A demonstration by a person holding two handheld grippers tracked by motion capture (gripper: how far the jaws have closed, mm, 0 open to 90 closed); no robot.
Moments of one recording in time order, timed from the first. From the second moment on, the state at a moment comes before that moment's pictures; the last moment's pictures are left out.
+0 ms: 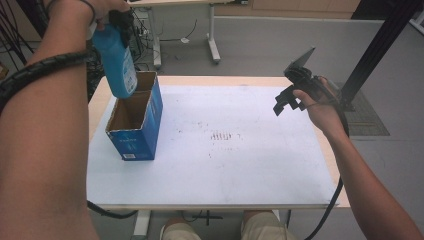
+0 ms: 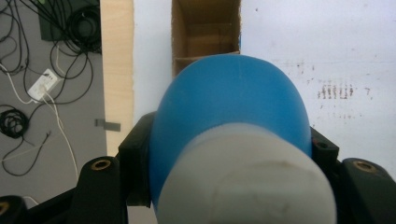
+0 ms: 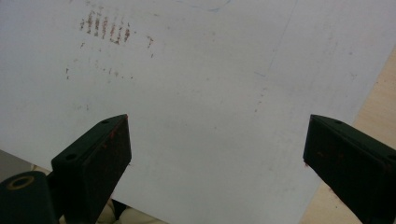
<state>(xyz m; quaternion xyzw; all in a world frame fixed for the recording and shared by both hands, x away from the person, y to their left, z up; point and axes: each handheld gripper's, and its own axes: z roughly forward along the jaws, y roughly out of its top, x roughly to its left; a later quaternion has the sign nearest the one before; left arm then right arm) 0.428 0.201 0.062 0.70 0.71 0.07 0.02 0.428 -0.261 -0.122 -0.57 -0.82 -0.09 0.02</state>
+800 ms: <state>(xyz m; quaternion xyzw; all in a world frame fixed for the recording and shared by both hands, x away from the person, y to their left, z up) 0.443 0.230 -0.042 0.70 0.71 0.03 0.01 0.428 -0.256 -0.126 -0.57 -0.82 -0.07 0.01</state>
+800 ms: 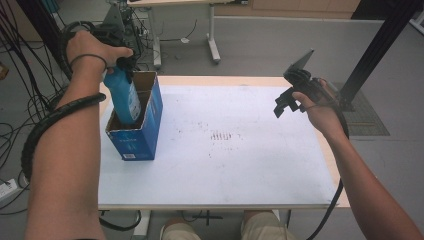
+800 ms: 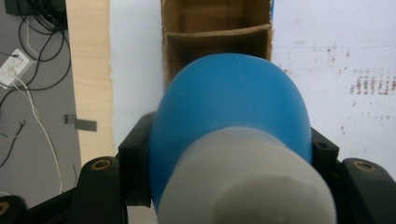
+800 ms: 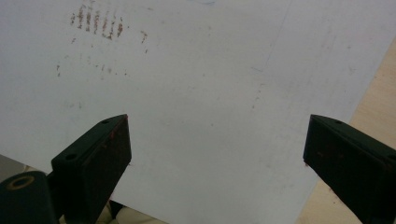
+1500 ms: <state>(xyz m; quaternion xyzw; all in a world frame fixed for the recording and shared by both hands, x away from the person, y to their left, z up) 0.447 0.234 -0.131 0.70 0.71 0.01 0.00 0.430 -0.247 -0.133 -0.57 -0.82 -0.07 0.01</state>
